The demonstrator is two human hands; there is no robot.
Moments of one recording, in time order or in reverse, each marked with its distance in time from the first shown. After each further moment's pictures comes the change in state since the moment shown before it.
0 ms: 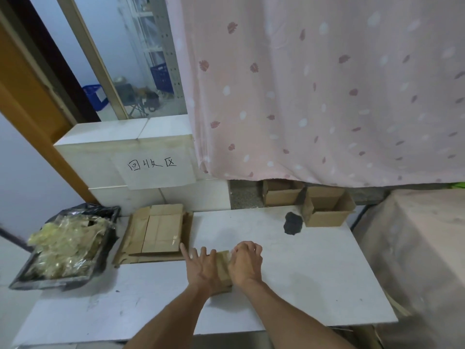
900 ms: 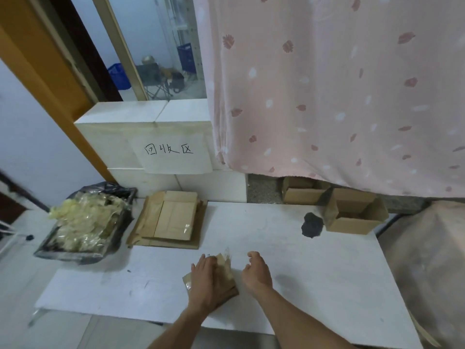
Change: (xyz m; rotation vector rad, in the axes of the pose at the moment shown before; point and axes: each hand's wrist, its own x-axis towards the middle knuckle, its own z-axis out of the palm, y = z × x) left_hand -0.010 -0.004 0.067 -0.991 0.180 -0.026; right_hand 0.023 0.035 0.038 0.197 -0.299 0.234
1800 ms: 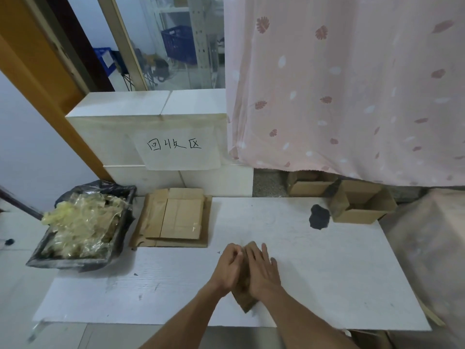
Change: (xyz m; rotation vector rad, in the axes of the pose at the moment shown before) left_hand 0.038 -0.001 -0.015 -0.472 -0.216 0.115; right_hand -0.008 -0.022 0.037 -0.656 -0.040 -0.218
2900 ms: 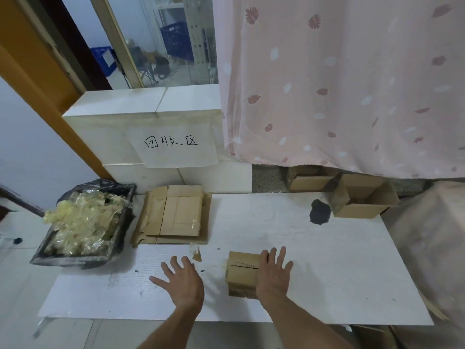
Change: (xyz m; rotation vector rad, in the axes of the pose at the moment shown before) left_hand -0.035 -0.040 -0.047 1.059 0.303 -0.584; right_hand -0.008 0.020 0.015 -0.262 -0.035 0.242
